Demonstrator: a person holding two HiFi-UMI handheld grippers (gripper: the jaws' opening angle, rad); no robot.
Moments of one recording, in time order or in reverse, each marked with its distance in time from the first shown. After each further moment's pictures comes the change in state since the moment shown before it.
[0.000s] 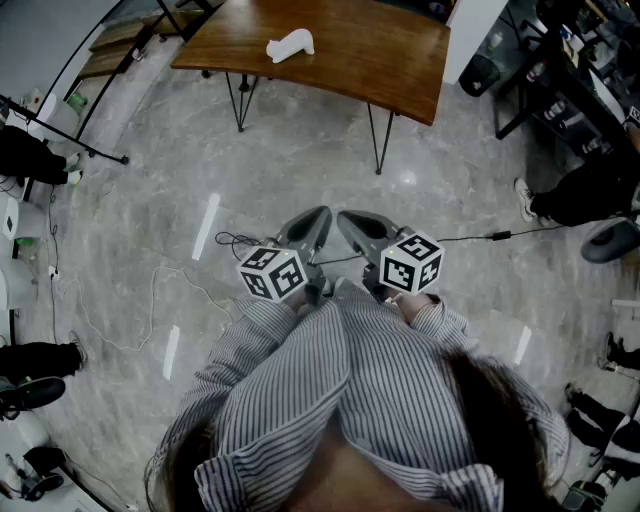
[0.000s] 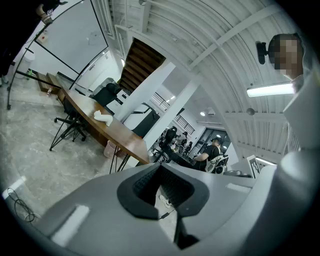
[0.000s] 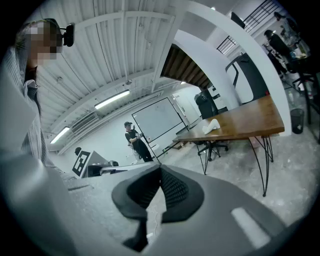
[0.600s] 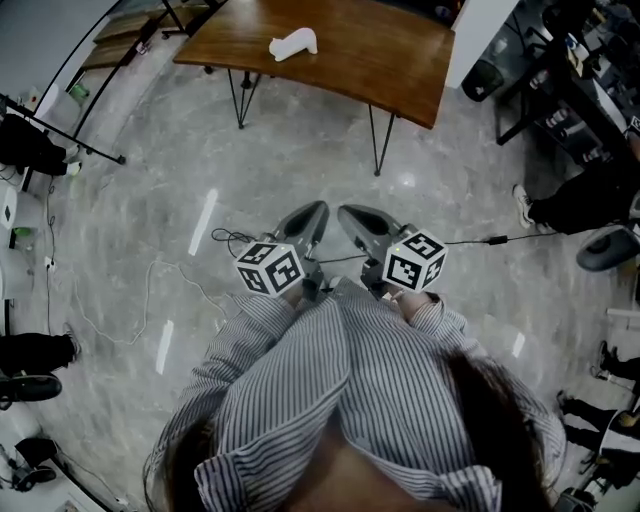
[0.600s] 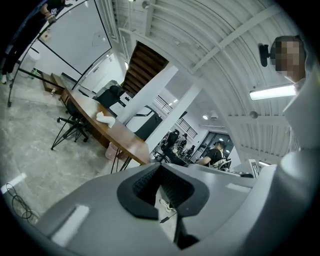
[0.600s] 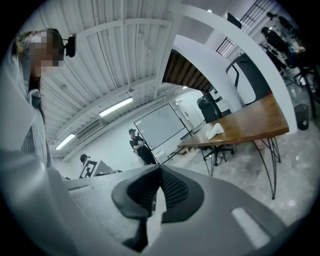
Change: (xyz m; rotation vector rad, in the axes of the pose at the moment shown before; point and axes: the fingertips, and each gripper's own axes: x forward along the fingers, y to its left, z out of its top) left arm 0.008 0.005 0.004 -0.024 -0.037 0.021; right arm -0.006 -0.006 0.017 0.021 -0.071 0.057
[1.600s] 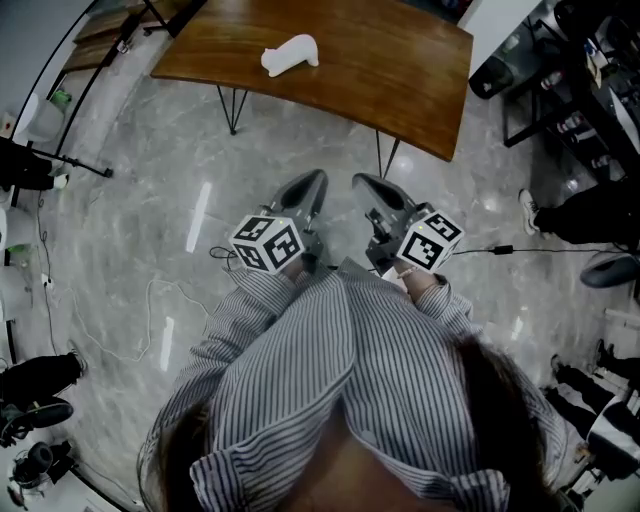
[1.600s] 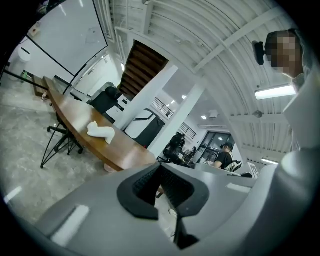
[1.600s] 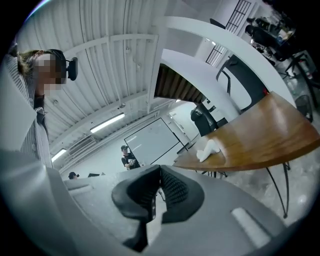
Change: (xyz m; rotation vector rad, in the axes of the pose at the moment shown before) left arm 0.141 0.114 0.098 0.051 -0.015 -0.021; right arm 0.103 -0.140 0.105 0.076 -0.181 -0.028
